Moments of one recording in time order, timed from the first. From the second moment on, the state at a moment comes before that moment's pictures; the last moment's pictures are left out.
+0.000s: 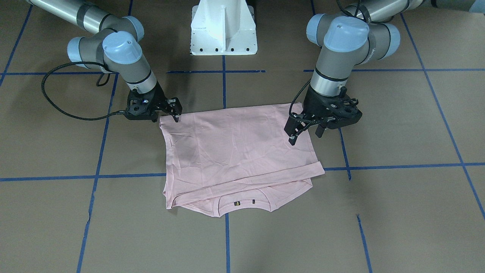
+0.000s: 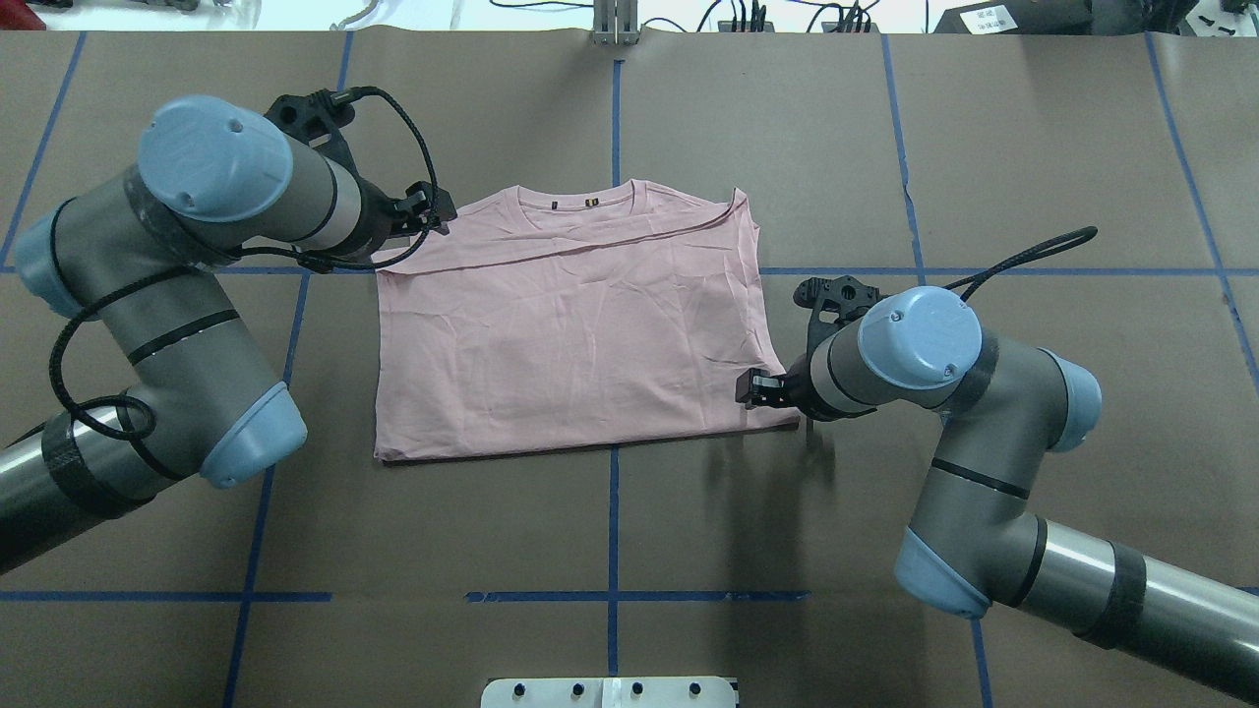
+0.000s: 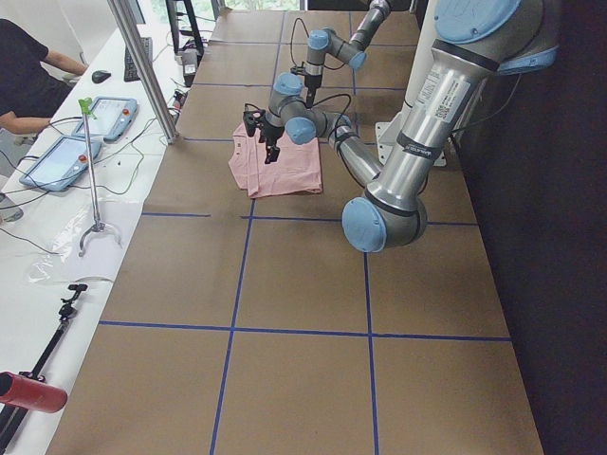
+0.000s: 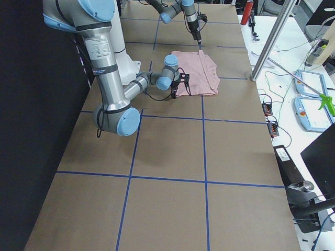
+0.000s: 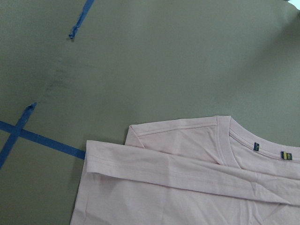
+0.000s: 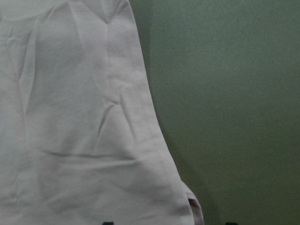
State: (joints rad) left arm -0.73 -2.07 -1.75 -1.82 -1.79 -1.47; right arm 0.51 -1.22 1.72 -1.19 1.86 1.36
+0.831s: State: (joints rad) left arm -0.72 -2.06 -1.76 -1.82 -1.79 -1.47; right arm 0.54 -1.23 1.73 -1.20 1.88 1.34
